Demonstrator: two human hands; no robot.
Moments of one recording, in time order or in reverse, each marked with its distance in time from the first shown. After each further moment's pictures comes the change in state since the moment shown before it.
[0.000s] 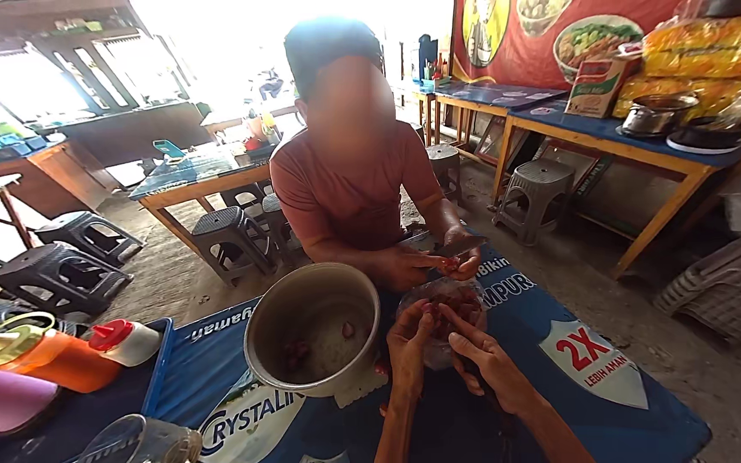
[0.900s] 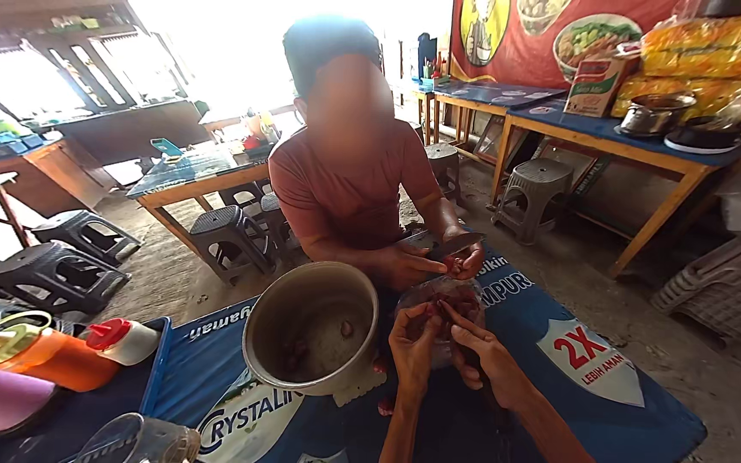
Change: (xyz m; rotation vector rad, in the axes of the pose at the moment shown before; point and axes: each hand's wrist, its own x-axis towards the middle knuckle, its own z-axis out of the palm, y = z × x) left_hand -0.005 -0.010 0.006 -0.004 0.004 0.180; right_hand 0.003 0.000 -0.001 0.083 0.051 0.053
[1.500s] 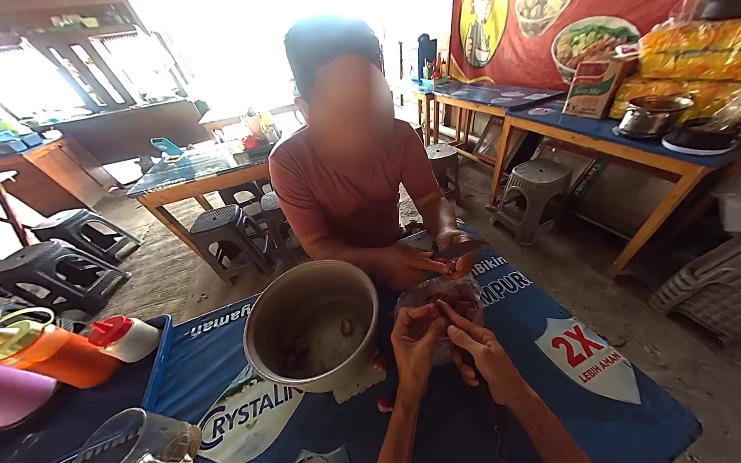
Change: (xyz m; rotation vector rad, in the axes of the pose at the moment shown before) left_hand -0.001 -0.002 0.001 -0.059 -0.027 -0.019; right_hand 0.002 0.007 0.001 -0.064 0.043 -0.094
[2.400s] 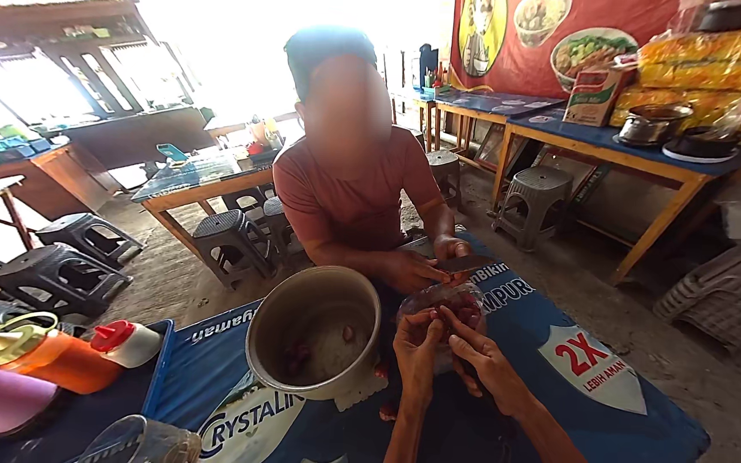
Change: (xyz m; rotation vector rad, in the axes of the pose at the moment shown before) left_hand -0.001 0.009 0.007 0.042 0.099 -0.102; right_hand -0.001 0.000 -0.001 -0.088 -0.040 -0.013
